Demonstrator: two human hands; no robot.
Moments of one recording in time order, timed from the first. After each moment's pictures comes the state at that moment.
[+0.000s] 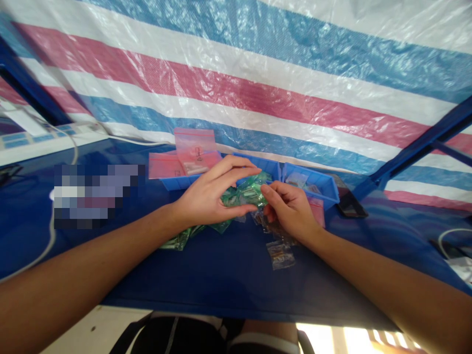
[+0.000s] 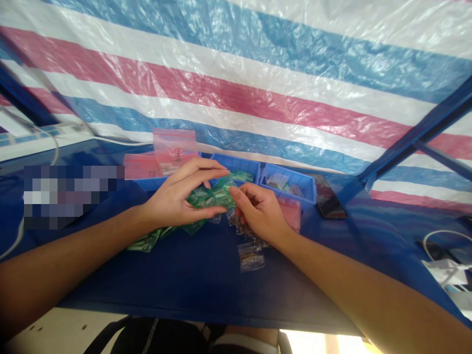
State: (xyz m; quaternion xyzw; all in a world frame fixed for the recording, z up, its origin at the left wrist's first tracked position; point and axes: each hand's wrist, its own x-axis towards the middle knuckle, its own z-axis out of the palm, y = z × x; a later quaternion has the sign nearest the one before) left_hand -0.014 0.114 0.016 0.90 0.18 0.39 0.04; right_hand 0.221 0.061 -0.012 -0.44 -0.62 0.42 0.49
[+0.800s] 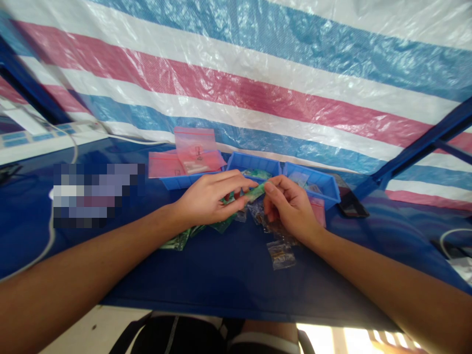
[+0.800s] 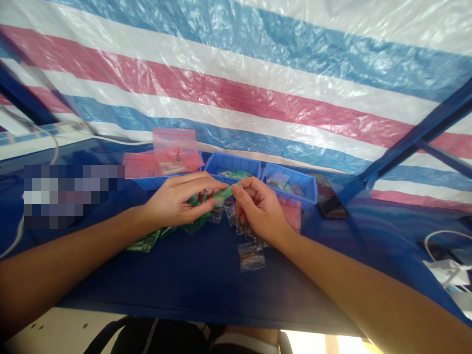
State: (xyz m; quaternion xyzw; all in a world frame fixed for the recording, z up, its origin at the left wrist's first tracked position) left_hand -0.016 0.113 0.010 0.91 0.17 0.37 0.04; right_hand 0.218 0.062 -0.012 -0.41 -0.60 0.45 0.52
